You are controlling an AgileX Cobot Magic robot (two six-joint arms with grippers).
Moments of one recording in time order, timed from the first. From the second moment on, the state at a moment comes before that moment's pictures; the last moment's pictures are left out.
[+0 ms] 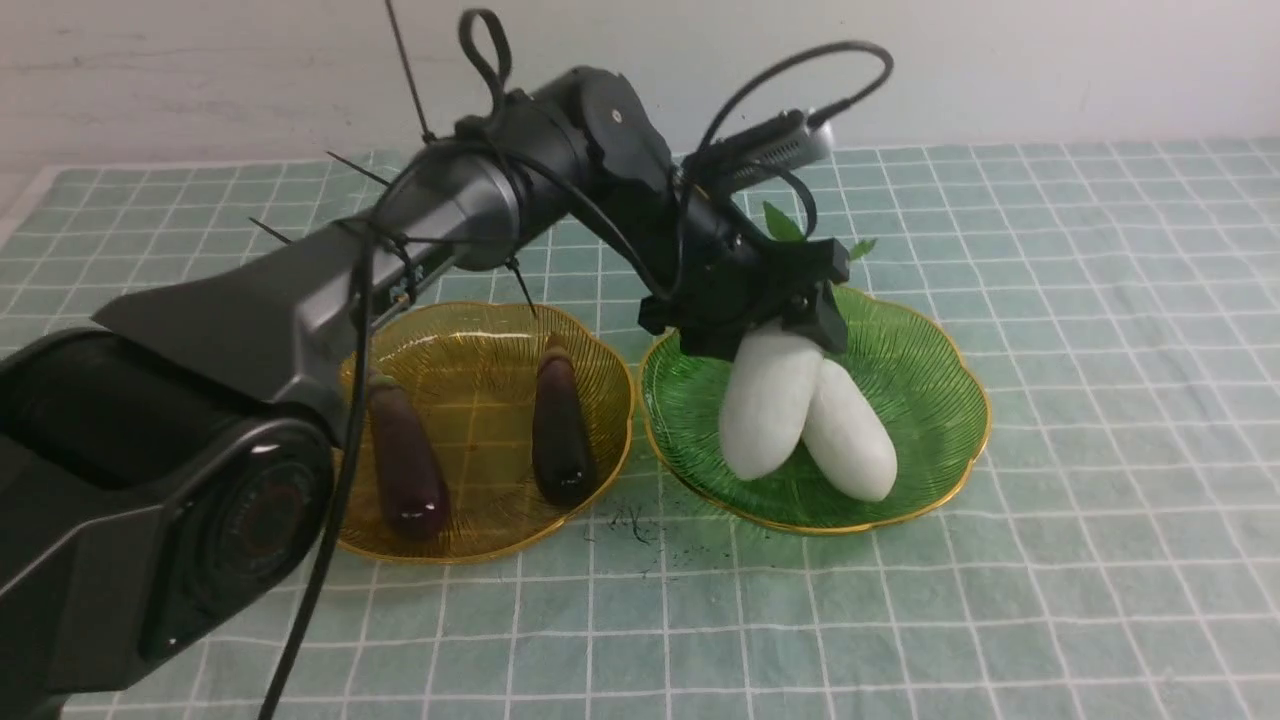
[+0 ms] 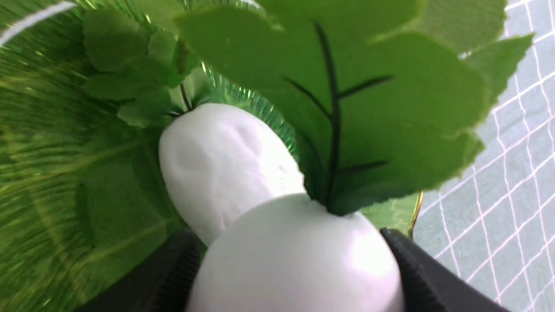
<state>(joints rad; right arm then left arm) 0.51 0.54 -1.19 -0.02 1.28 -0.10 -0.48 2.34 -2.09 -0.60 0.96 -0.01</state>
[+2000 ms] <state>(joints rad) 0.51 0.14 -0.28 -0.11 0.22 0.02 -0.33 2.16 -2.40 -0.40 1.25 0.10</state>
